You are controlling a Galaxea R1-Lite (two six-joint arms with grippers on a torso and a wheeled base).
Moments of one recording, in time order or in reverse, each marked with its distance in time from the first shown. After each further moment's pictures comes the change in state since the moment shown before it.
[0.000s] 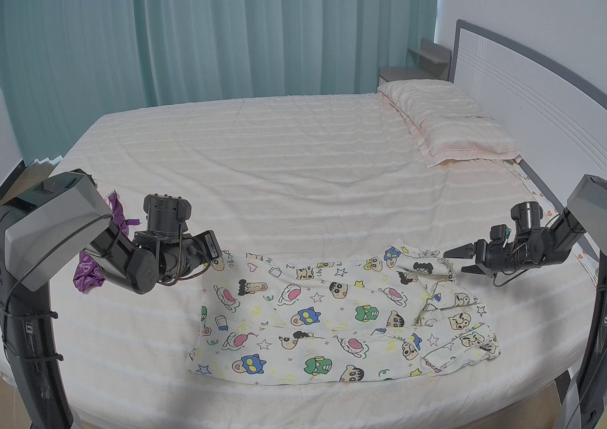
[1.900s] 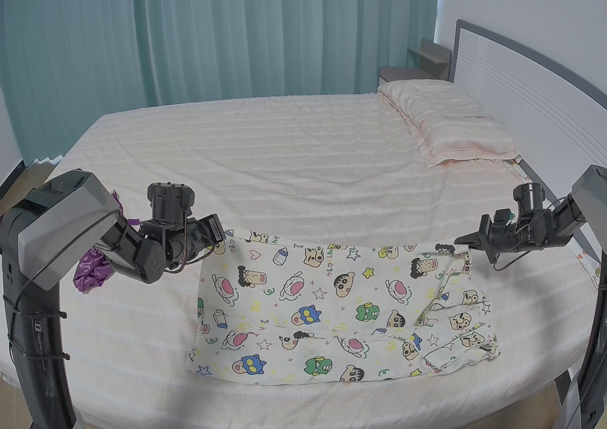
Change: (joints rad) left arm 0.010 0.064 -0.139 -0.039 0.013 0.031; right arm -0.032 -0.013 -0.148 0.074 0.031 0.253
